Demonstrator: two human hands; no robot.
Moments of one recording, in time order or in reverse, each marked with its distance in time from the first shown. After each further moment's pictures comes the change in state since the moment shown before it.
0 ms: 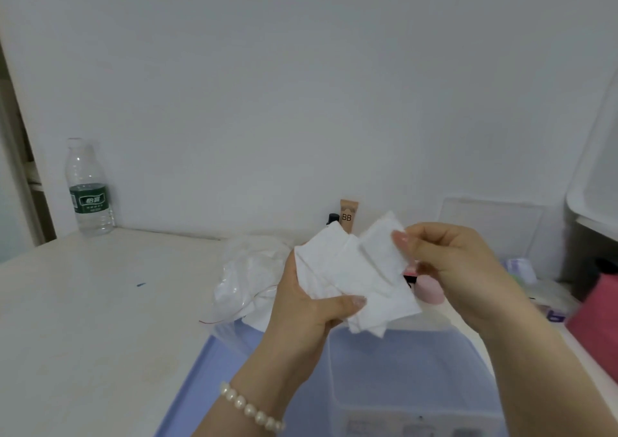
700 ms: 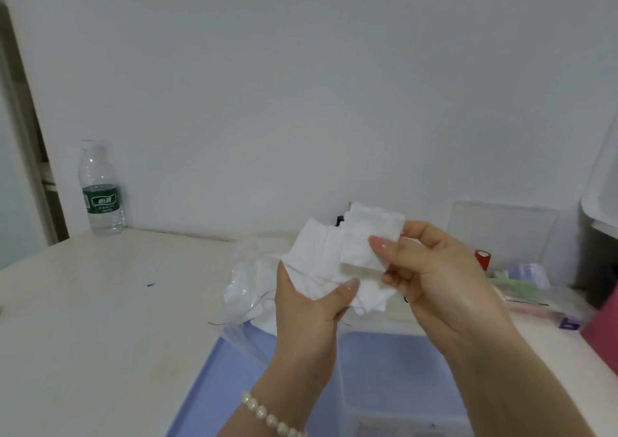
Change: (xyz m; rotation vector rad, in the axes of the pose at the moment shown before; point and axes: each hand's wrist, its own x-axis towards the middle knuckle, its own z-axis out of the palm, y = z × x) left_hand -0.002 -0.005 0.008 -0.153 0.233 0.153; right_hand -0.011 -0.006 0.040 0.427 0.046 0.049
